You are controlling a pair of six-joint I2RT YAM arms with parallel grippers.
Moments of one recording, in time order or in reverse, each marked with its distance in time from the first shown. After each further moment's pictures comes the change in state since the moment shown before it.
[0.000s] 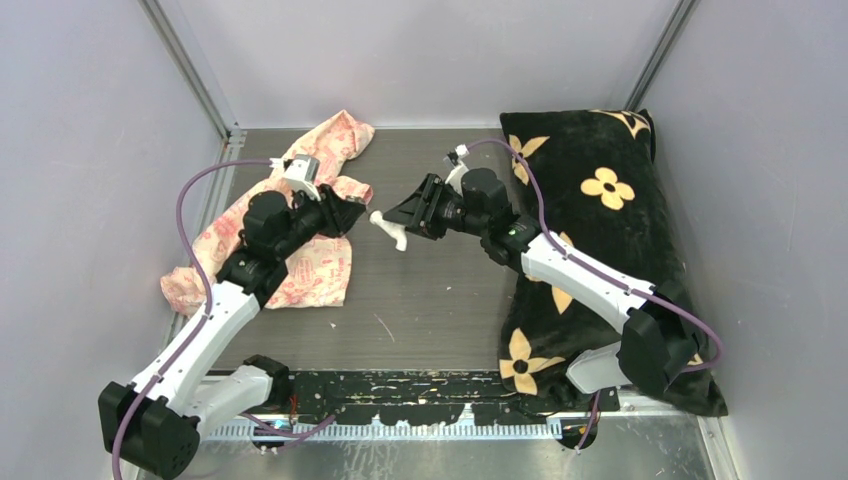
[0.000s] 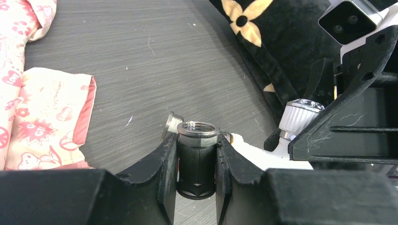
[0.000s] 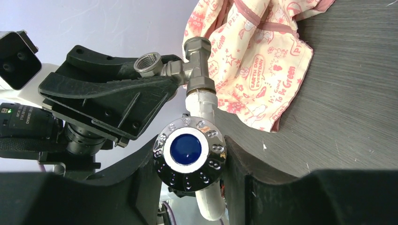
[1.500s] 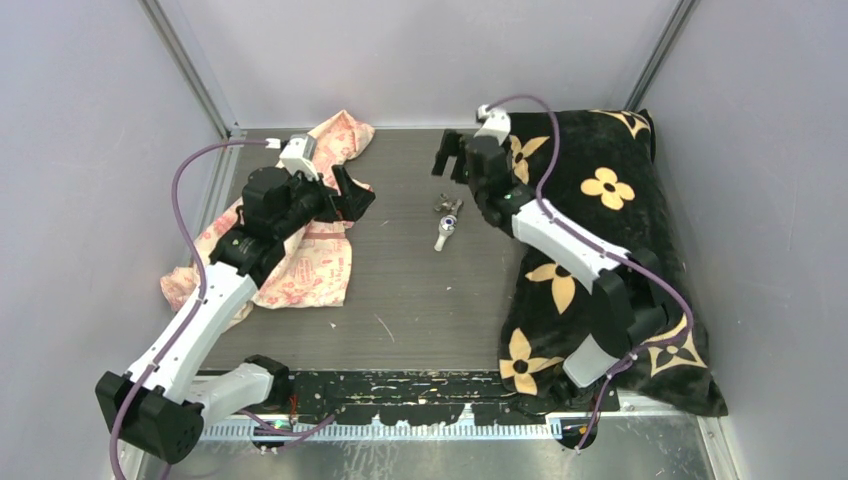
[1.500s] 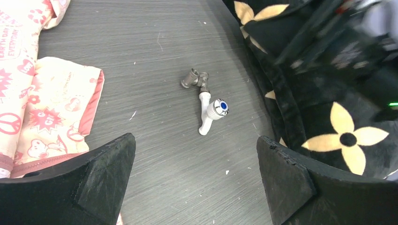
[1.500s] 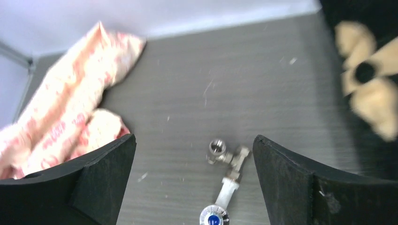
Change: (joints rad) left arm -0.001 0.066 0.187 -0.200 -0.056 -0.038; right arm -0.143 0.223 0.084 0.081 0.659 -0.634
